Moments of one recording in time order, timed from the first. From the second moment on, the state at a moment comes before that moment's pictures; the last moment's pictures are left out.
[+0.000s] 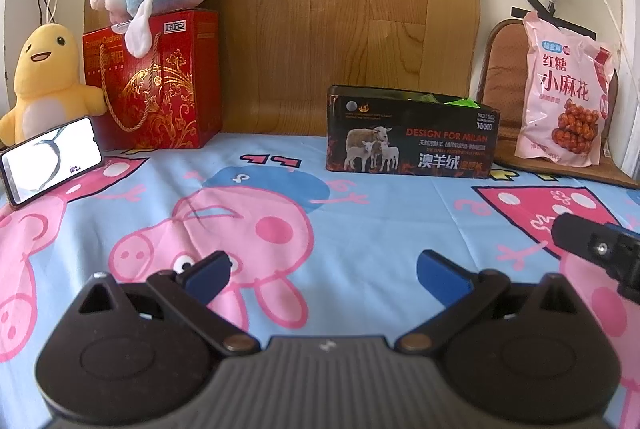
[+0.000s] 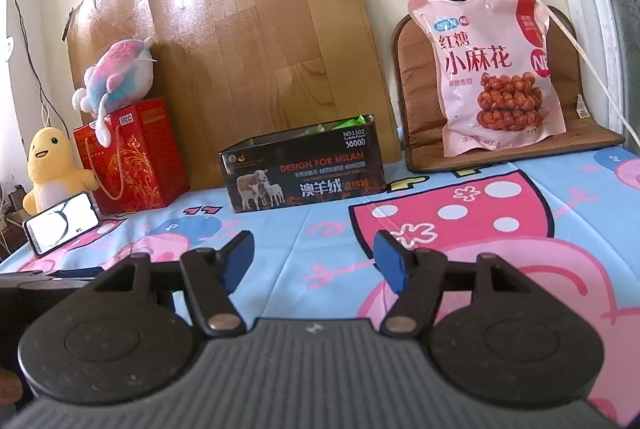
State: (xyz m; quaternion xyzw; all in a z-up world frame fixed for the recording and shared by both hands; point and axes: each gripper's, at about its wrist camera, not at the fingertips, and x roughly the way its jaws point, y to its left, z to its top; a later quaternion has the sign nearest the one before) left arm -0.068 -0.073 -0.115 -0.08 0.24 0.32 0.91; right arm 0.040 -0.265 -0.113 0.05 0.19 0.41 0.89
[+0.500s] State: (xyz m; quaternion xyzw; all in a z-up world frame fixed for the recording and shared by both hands) left arm -0.067 -0.074 -0.115 -0.08 0.24 0.31 0.92; right arm 0.042 -0.266 -0.114 0.06 0.19 0.41 0.89
